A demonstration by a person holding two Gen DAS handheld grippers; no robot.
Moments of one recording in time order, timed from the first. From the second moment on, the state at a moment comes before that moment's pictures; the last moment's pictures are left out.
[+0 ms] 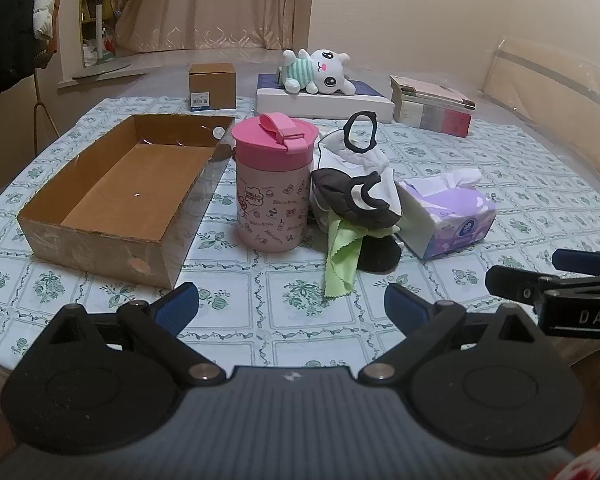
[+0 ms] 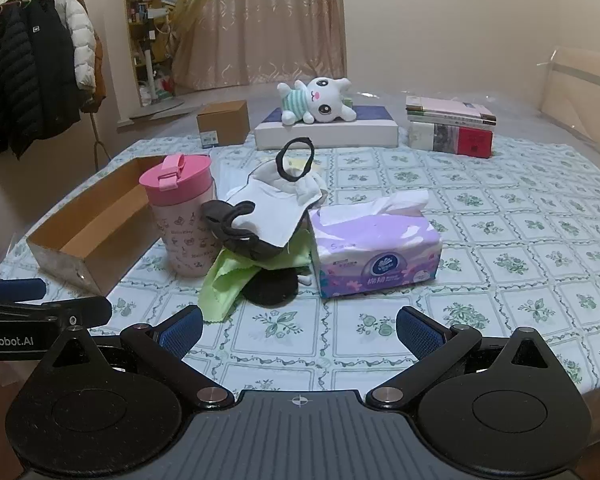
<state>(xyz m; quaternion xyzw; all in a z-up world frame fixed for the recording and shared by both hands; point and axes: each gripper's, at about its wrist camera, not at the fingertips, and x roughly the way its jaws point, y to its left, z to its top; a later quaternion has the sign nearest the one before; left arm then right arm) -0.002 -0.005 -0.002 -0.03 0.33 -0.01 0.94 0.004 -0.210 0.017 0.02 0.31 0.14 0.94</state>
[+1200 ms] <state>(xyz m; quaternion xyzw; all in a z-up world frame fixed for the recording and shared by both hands) -0.005 -0.008 -0.005 -0.04 0.34 -0.02 0.94 0.001 -0.214 0.013 0.03 0.32 0.14 0.94</state>
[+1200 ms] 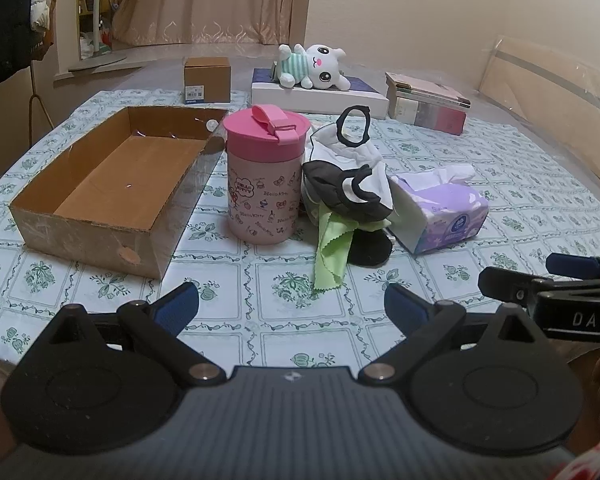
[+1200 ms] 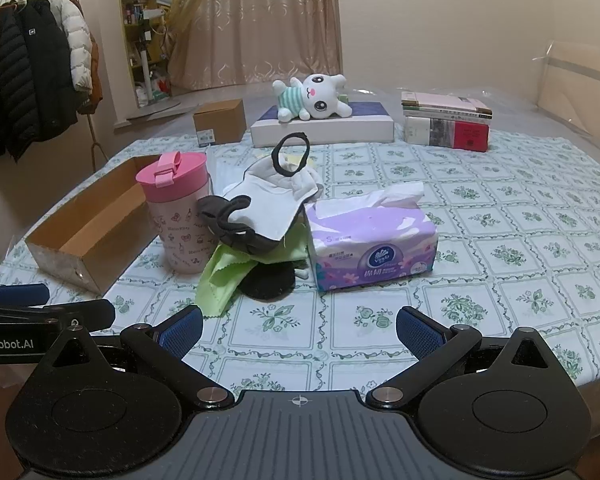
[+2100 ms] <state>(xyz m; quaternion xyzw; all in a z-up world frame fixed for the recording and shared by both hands) -0.005 -0.007 -0.007 -0.05 0.34 -0.02 0.94 0.001 -0.215 0.012 0.03 0.32 0.14 0.94</state>
